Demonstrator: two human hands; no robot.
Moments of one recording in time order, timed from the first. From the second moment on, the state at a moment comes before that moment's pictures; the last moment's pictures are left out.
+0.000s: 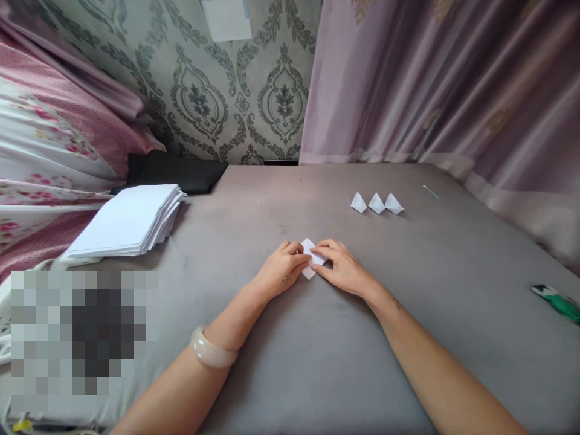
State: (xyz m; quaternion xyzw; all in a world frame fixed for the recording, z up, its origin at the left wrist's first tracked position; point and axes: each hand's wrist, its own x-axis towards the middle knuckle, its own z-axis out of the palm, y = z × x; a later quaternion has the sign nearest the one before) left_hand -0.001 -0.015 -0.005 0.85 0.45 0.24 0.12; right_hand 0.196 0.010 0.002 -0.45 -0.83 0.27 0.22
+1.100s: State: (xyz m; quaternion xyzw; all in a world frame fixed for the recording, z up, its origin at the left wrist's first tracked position) left_hand 0.011 -0.030 0.014 0.87 0.47 0.13 0.06; right_hand 0.190 0.004 0.003 -0.47 -0.76 0.28 0.36
